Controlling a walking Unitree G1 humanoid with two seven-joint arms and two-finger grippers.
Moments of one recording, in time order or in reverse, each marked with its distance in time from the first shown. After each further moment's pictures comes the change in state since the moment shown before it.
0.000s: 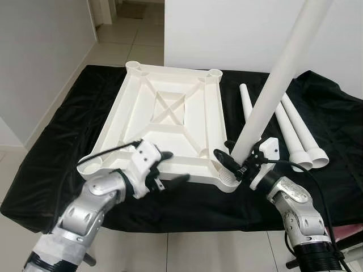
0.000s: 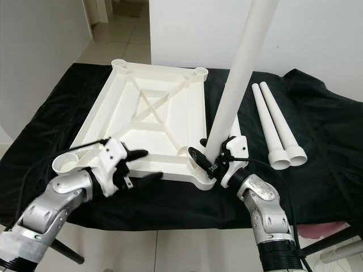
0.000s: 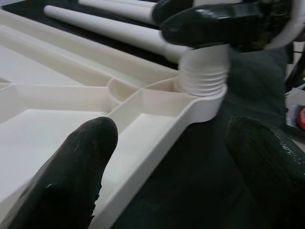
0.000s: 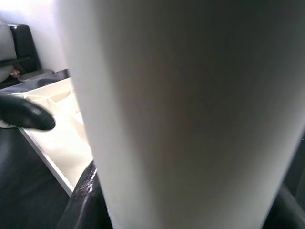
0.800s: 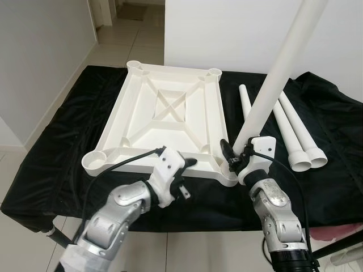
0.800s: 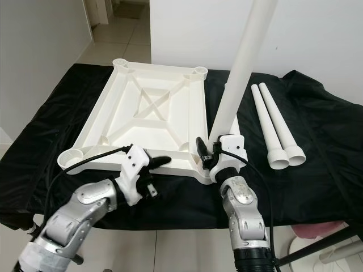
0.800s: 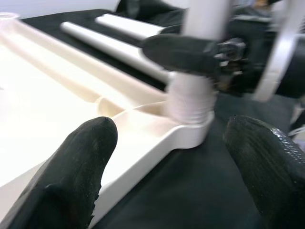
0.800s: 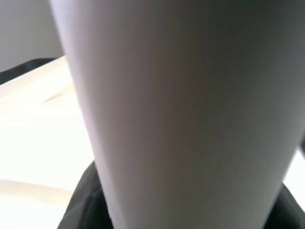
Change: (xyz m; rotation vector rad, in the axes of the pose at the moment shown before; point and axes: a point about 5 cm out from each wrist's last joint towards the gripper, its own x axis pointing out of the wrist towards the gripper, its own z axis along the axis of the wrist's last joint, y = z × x) left arm 0.026 -0.018 0.010 -0.077 -0.081 0.112; right arm 0.009 0.015 -0.002 0.046 -0.005 -0.585
